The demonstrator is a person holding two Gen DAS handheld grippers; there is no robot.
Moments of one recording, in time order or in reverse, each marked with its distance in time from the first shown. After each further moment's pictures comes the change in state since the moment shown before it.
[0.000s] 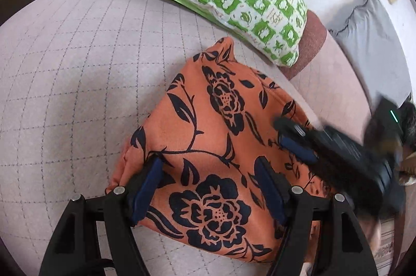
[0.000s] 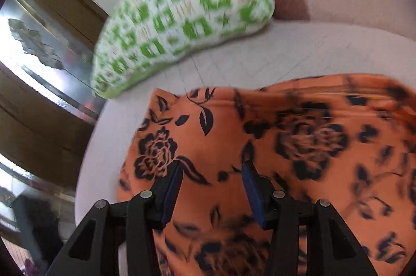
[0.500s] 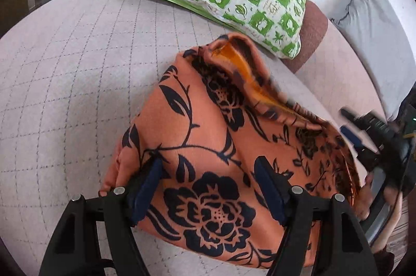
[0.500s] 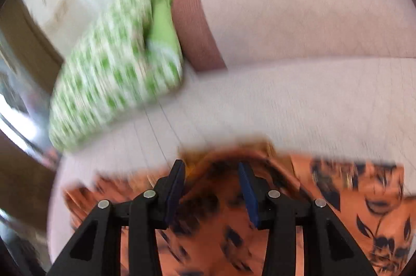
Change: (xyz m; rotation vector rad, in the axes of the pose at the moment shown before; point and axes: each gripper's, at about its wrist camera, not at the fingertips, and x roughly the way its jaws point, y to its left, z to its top) left arm 0.010 -0.017 -0.002 0.033 -0.016 0.040; right arm -0.081 -0.090 0.036 0.115 -0.295 -0.167
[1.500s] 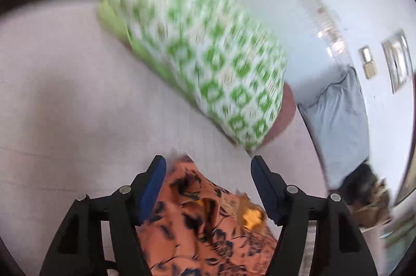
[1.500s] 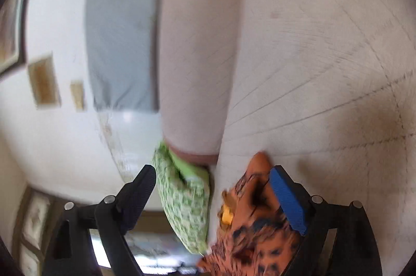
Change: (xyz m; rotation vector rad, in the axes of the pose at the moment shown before) left arm -0.062 0.061 0.089 -0.195 -0.246 -0.272; right arm -0.150 -0.275 -0.094 0.864 -0.257 0.493
